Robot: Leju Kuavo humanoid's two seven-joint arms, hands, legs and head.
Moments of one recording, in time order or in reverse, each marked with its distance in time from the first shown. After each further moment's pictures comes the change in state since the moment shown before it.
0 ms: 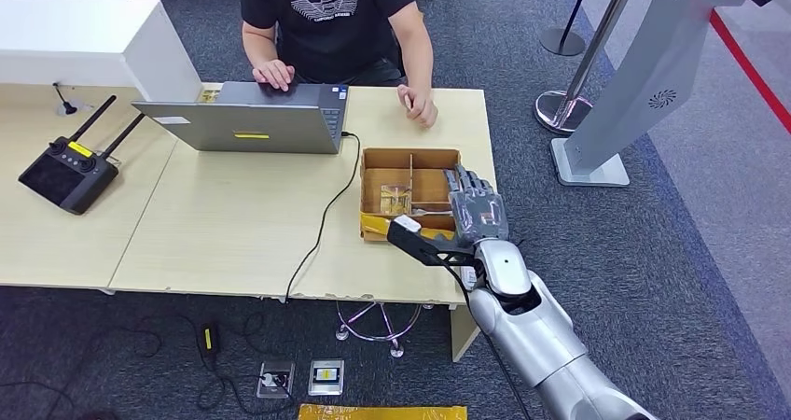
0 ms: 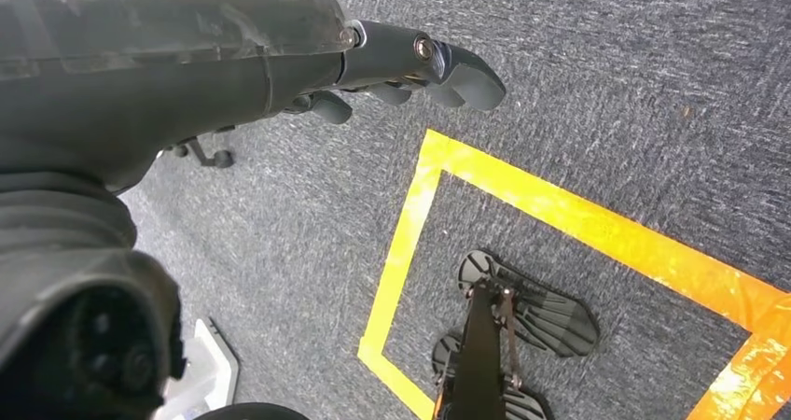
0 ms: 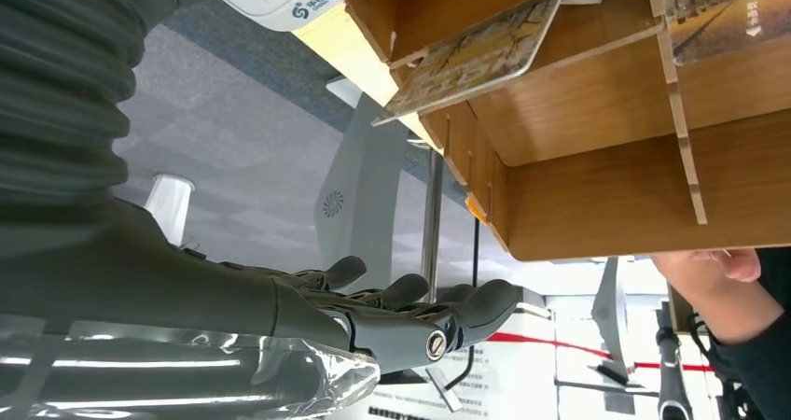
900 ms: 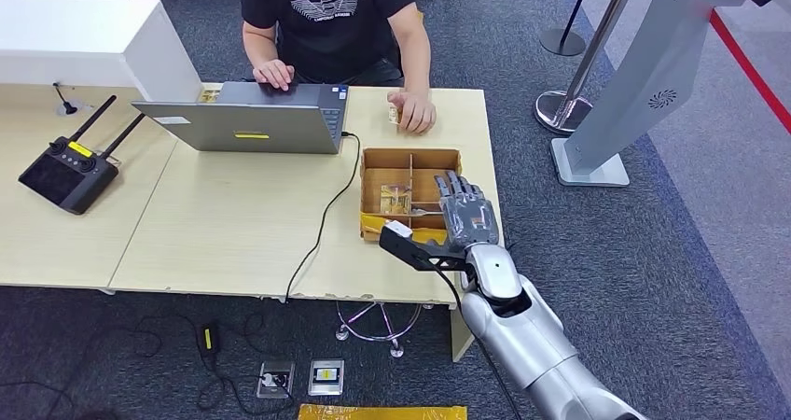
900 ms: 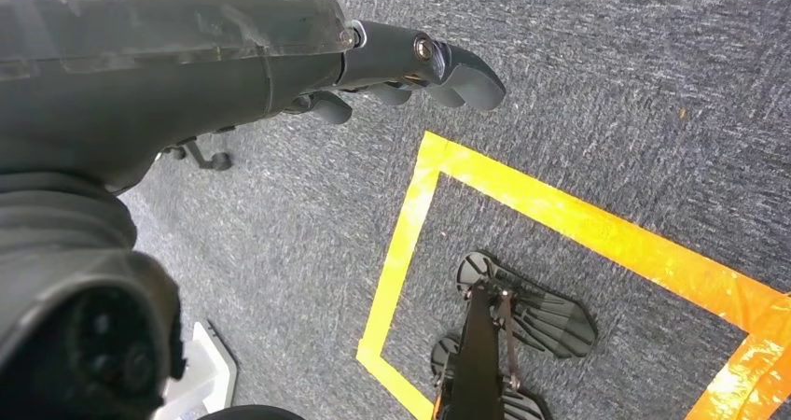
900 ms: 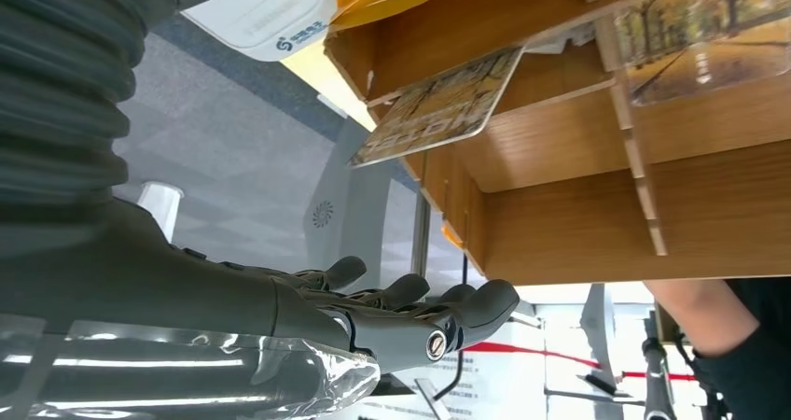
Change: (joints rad) left arm -0.001 0.003 0.000 0.000 -0.004 -0.002 -0.002; right arm 0.000 0.037 0.001 0.050 0.008 -0.024 -0.018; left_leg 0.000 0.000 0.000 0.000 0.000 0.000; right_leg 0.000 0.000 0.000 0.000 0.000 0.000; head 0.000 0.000
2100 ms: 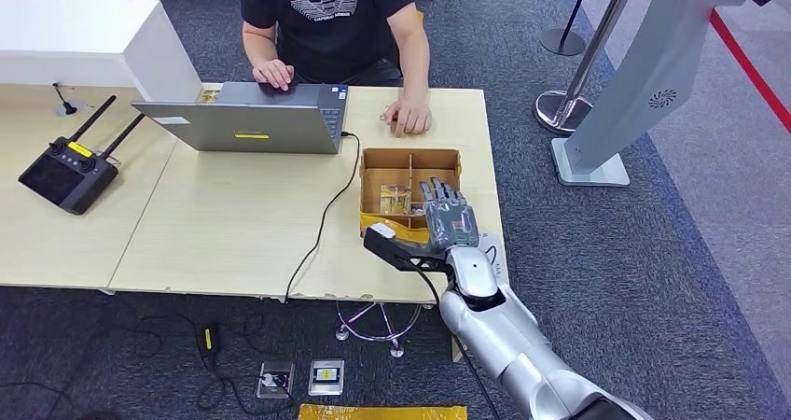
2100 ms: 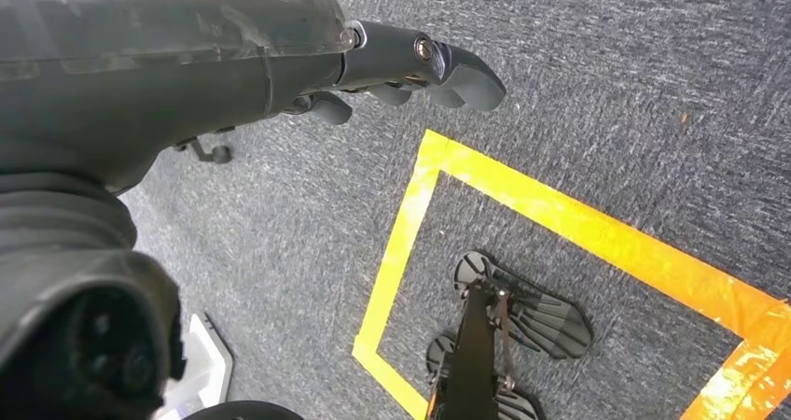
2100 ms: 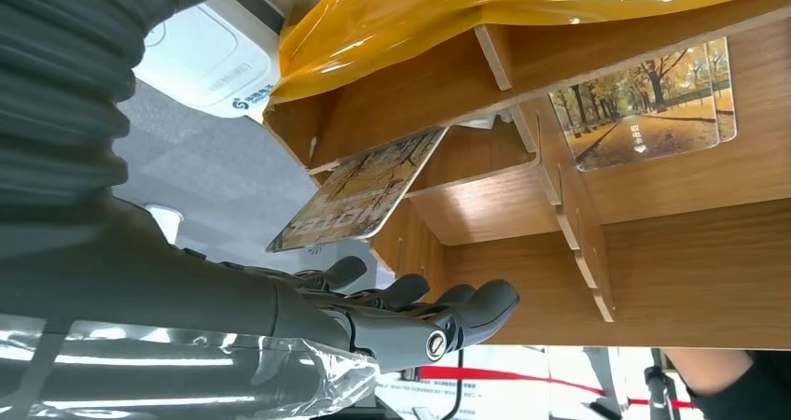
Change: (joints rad) left arm 0.000 -0.003 0.000 0.000 0.021 0.017 0.000; right arm -0.079 0.103 0.002 0.268 -0.009 -0.131 -0.019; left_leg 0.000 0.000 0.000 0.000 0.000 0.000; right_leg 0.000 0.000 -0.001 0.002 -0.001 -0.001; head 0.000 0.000
